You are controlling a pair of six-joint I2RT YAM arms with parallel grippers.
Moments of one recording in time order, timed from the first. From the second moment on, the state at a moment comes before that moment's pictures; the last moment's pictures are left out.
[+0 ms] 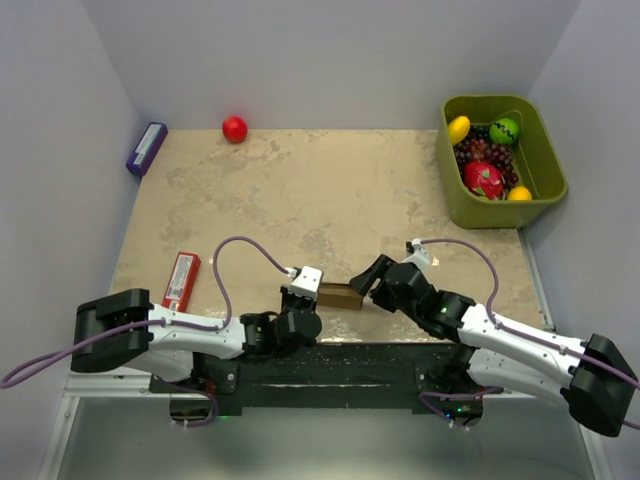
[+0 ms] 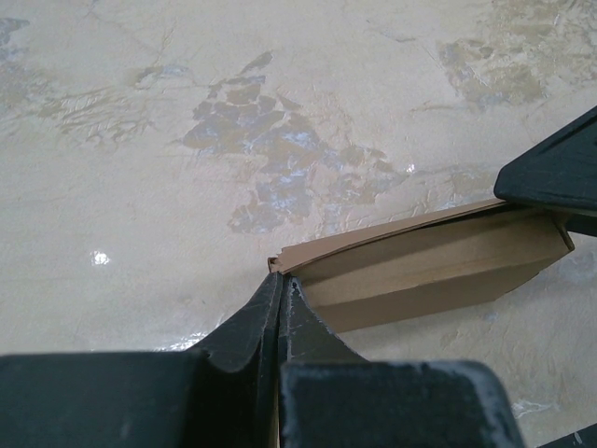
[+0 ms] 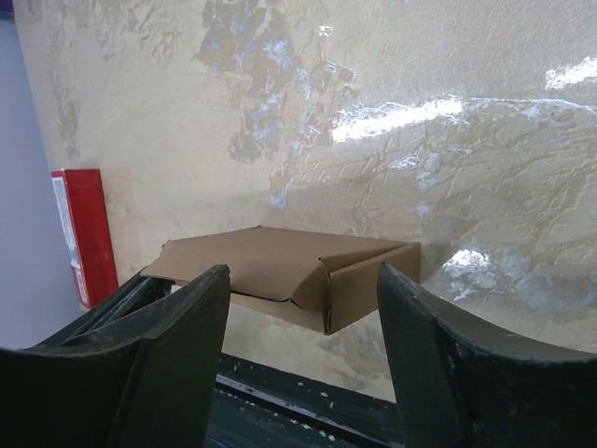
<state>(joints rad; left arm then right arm) -1.38 1.33 0.48 0.27 -0.98 -0.49 0.90 0.93 0.45 -0.18 0.33 1.22</state>
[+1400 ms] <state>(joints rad) -1.38 1.36 0.53 0.19 -0.98 -0.49 0.95 0.93 0.40 -0.13 0.42 1.30</state>
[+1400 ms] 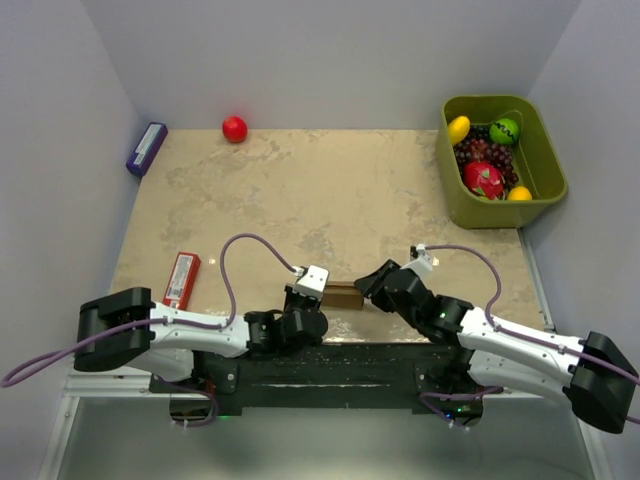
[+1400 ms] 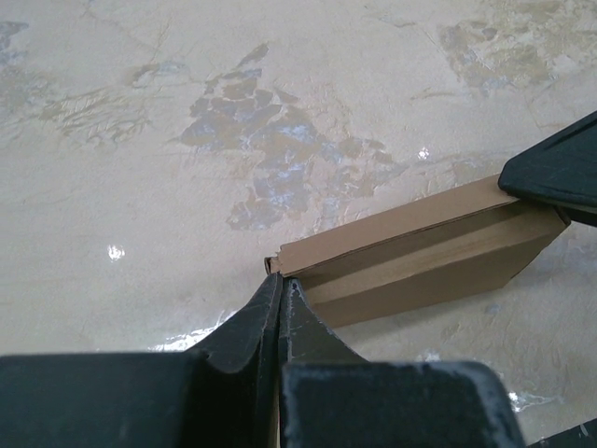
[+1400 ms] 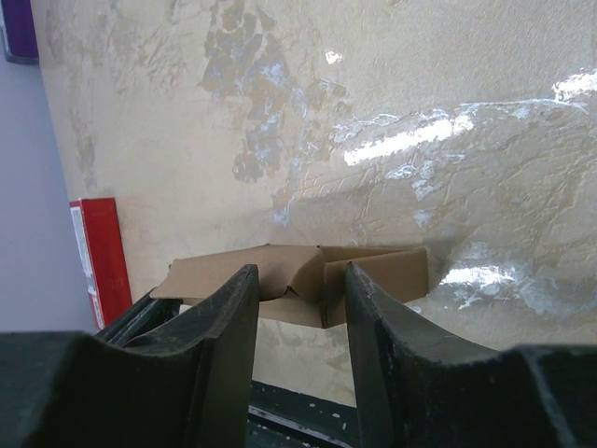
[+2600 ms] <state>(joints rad) -1.40 1.16 0.50 0.02 -0.76 -0.49 0.99 1.00 0.45 -0.16 0.49 1.34</state>
